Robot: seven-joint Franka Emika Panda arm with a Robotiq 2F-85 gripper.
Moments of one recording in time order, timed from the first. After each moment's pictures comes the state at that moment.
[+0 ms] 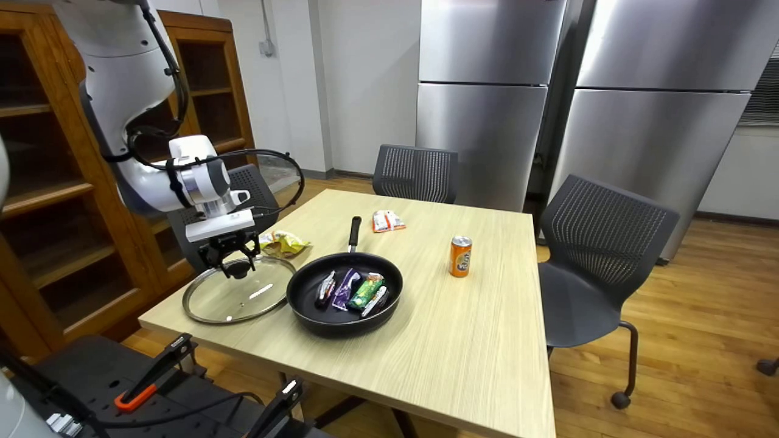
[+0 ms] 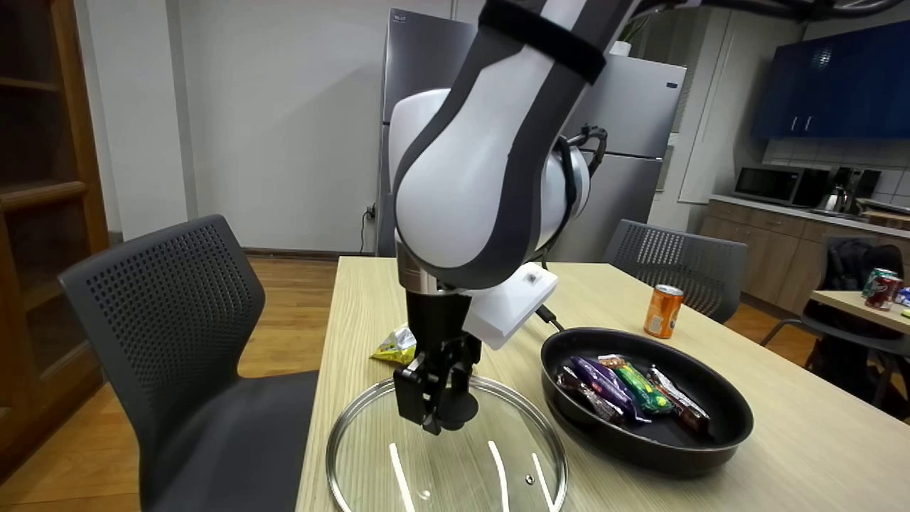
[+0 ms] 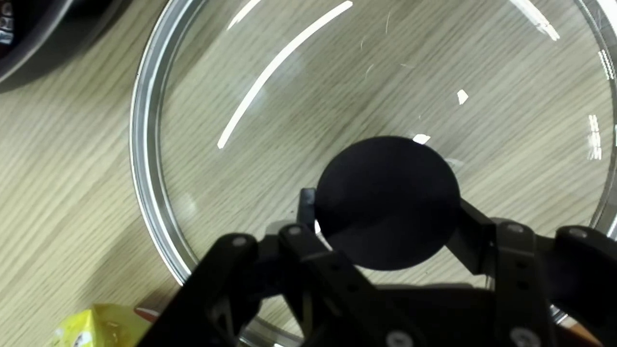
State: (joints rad) arm 0.54 0.88 -0.01 -1.87 -0.30 2.68 -0.08
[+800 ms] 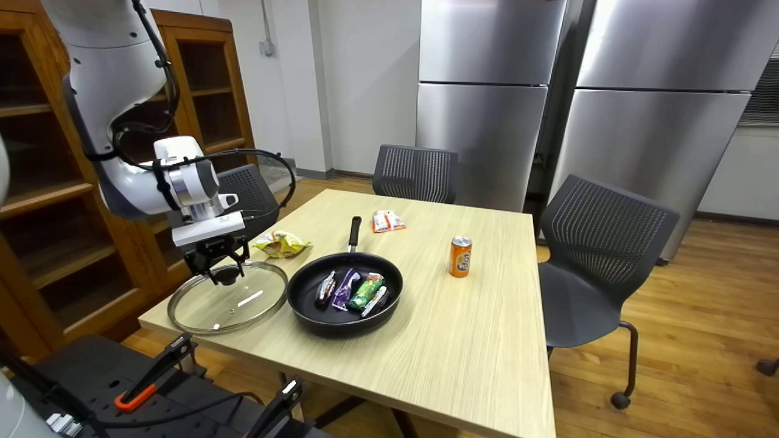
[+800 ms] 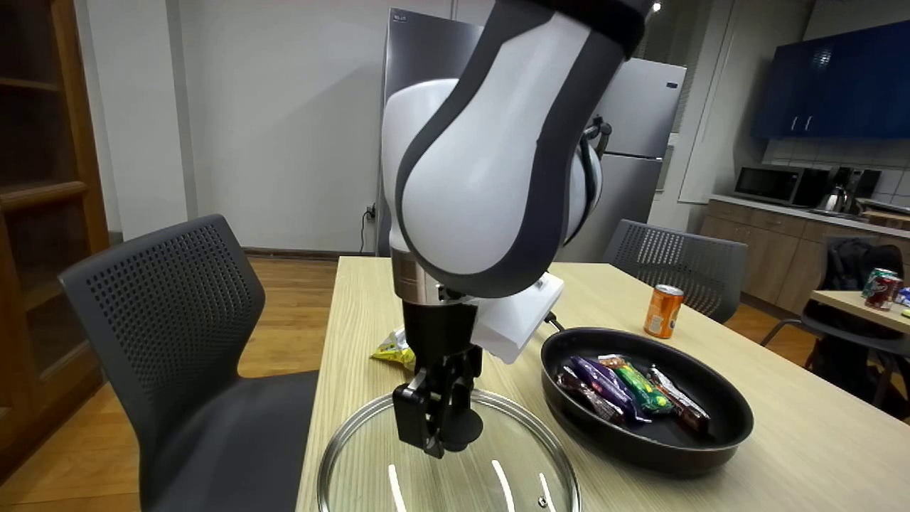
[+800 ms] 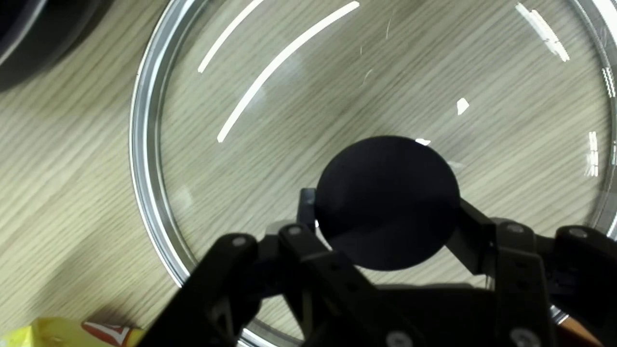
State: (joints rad) arm 0.54 0.84 0.03 -1.95 -0.34 2.69 -0.08
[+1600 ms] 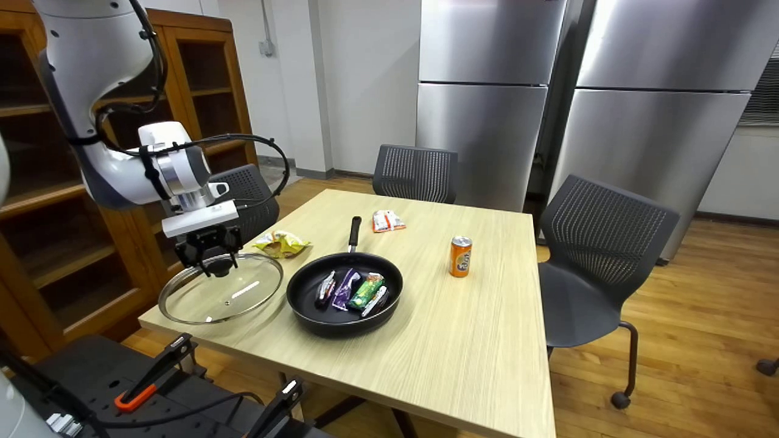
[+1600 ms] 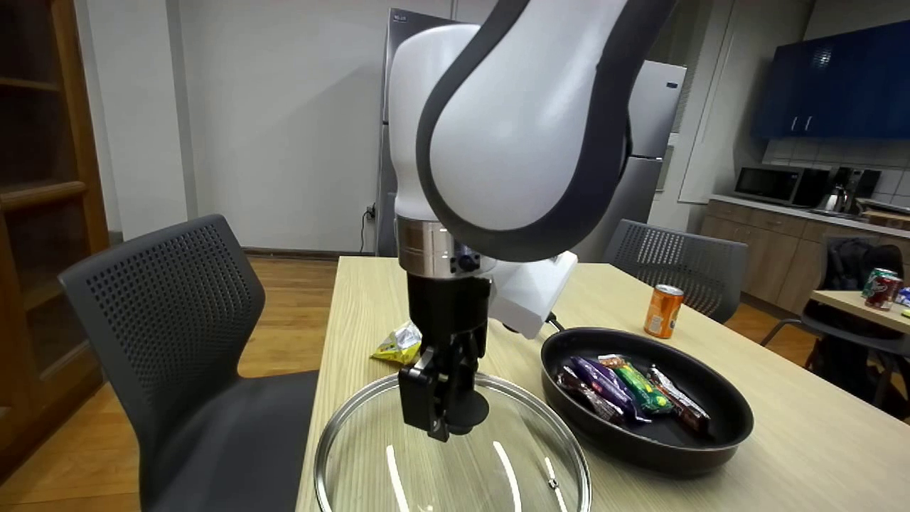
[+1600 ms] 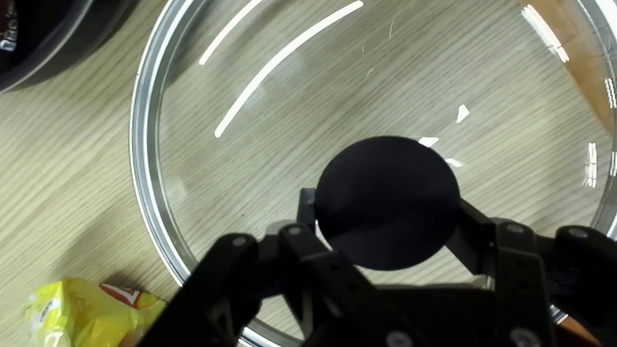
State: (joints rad) arm 0.54 0.73 0.03 -2.06 -0.38 2.72 -0.08
